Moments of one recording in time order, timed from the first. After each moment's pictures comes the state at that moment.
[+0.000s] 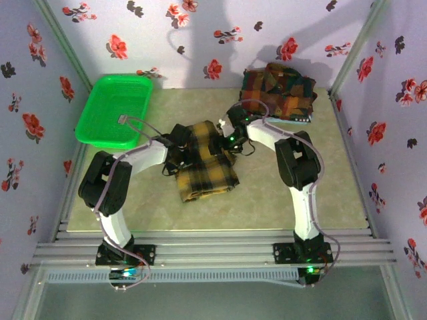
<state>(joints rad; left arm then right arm) -0.55 1.80 1.14 -0.54 0.05 -0.86 0.50 2.17 1.61 -0.66 -0.51 0.19</state>
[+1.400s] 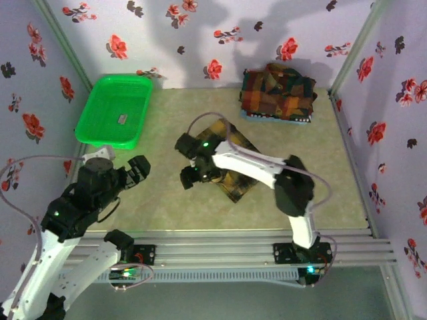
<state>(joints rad) -0.54 0.62 1.01 -1.01 -0.22 -0.84 0.98 1.92 1.71 -1.07 -0.10 0.56</state>
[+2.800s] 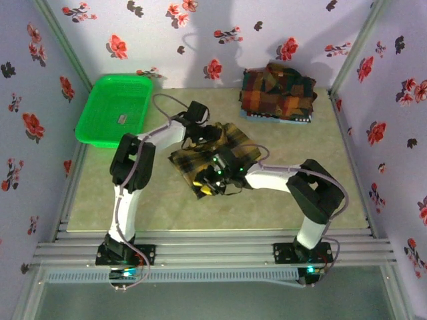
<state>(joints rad) -0.54 2.15 1.64 -0.43 0.26 -0.58 0.83 1.72 0.95 -0.02 -0.47 1.41</state>
